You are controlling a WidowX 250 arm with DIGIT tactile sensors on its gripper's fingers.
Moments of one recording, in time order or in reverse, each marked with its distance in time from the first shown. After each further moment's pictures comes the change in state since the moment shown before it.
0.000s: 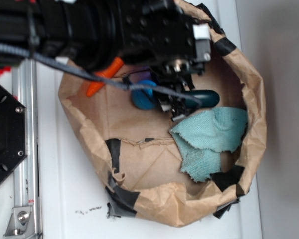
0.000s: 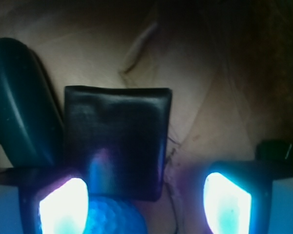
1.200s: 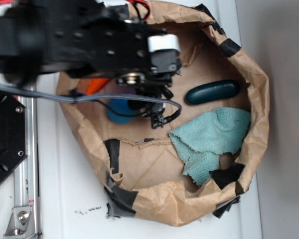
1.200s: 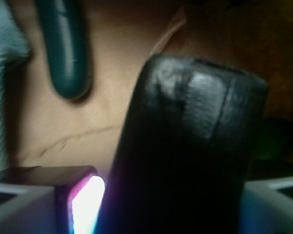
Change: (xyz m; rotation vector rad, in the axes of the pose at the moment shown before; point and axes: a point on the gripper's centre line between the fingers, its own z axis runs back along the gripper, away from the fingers) arm -0.025 0.015 0.042 -0.055 -0.103 0.038
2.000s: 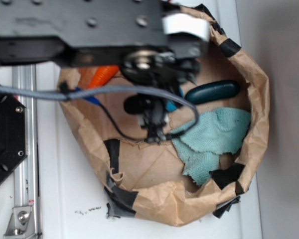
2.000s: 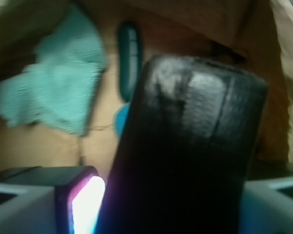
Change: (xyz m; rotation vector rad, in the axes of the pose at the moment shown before) arm 0.010 -0.024 0.062 -0.075 0.079 -0.264
